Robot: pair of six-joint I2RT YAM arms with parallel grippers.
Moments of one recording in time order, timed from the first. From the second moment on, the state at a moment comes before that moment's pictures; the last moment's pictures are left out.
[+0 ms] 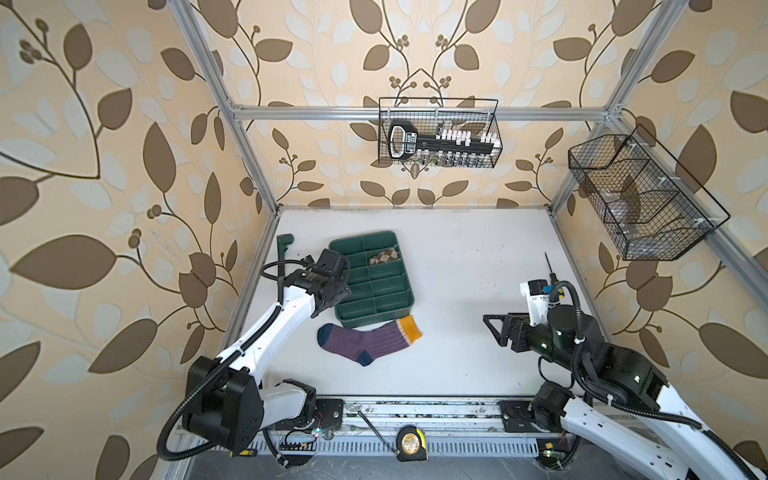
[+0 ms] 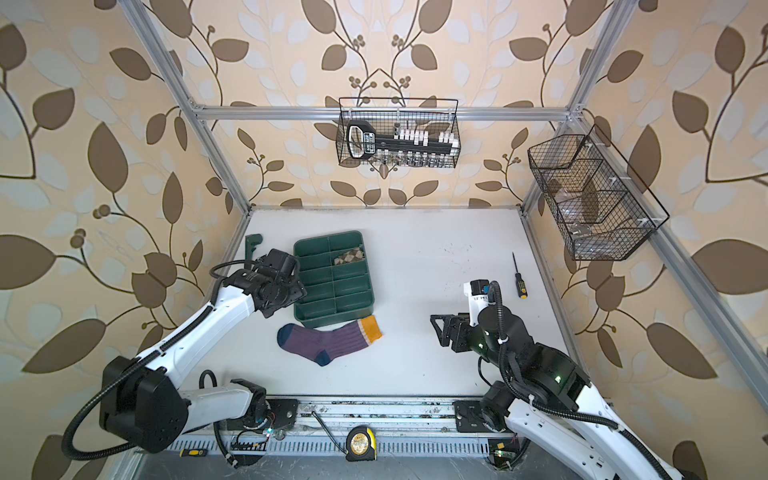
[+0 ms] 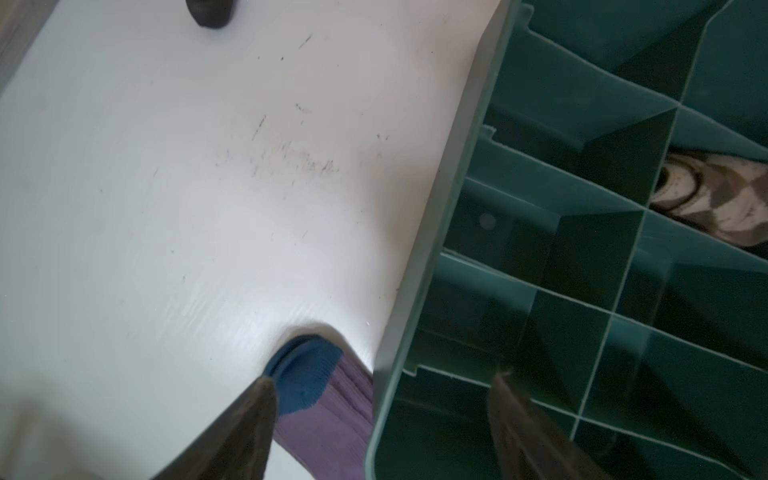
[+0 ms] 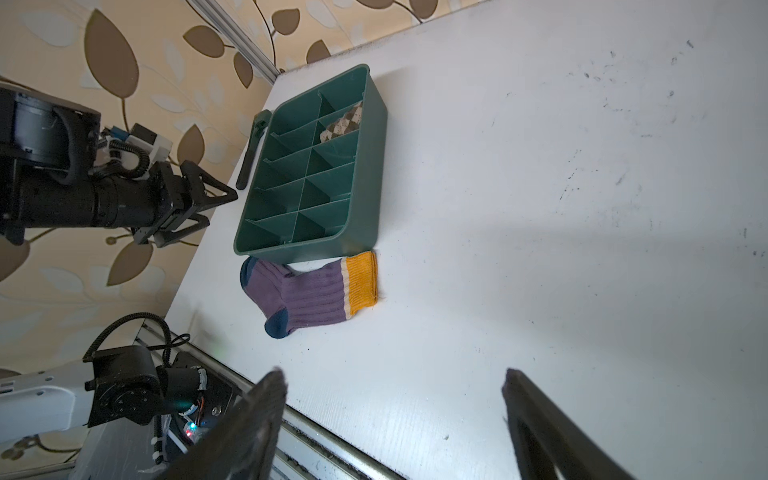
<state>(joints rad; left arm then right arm) -0.29 1.27 0.96 -0.86 -0.25 -0.86 0.75 0.54 0.82 -0.88 0.15 0.65</state>
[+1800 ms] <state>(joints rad) -1.06 2.00 1.59 -0.65 -0.24 -1.07 0.80 0.39 0.91 -1.03 0.30 0.68</state>
